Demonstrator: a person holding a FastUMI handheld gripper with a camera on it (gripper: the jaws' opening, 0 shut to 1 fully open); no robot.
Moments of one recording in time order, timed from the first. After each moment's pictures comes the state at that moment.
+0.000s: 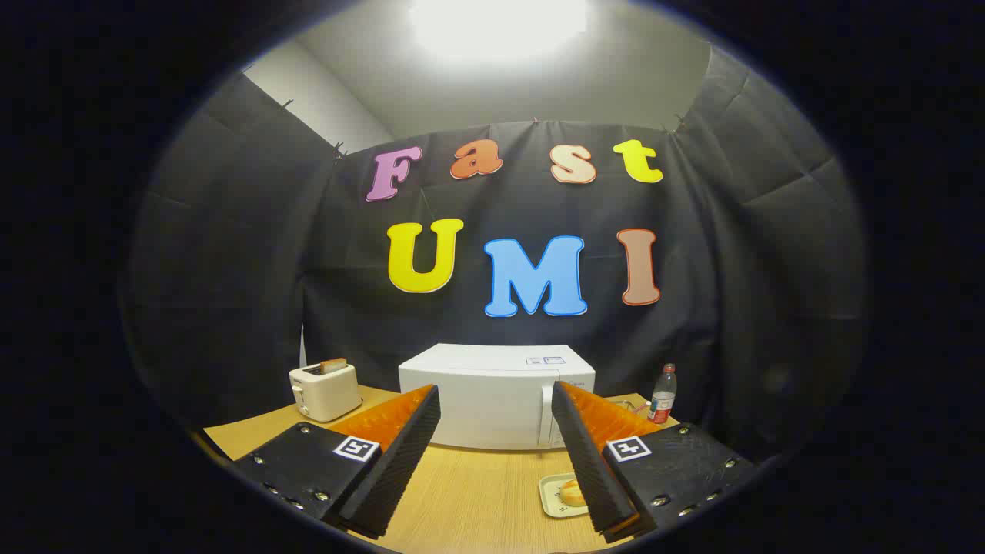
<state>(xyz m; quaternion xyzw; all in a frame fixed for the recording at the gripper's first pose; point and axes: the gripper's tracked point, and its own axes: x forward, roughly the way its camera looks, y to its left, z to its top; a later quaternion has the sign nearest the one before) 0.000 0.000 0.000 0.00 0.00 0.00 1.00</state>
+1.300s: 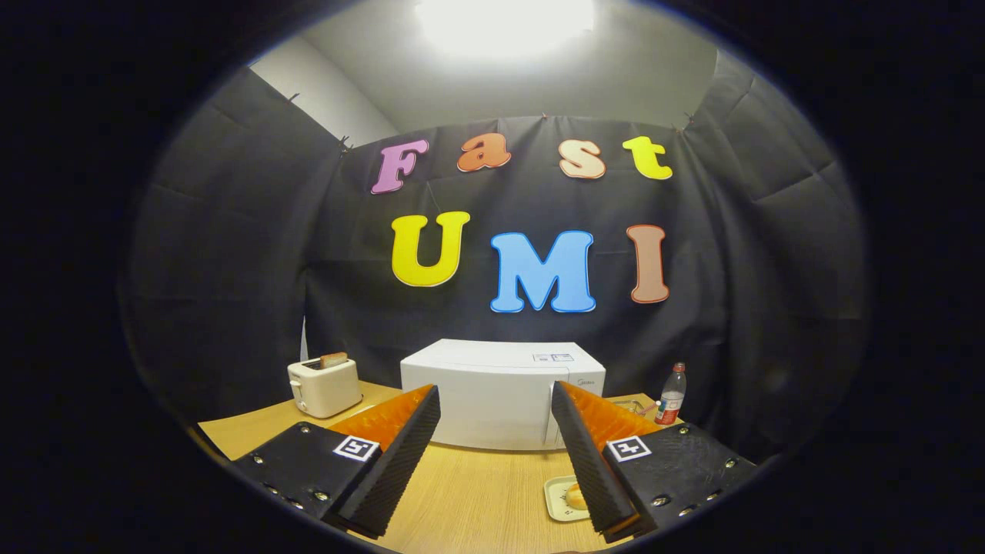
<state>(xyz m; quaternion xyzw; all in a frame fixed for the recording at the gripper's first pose) 0.027 0.000 -0.018 -0.01 0.00 0.00 1.00</state>
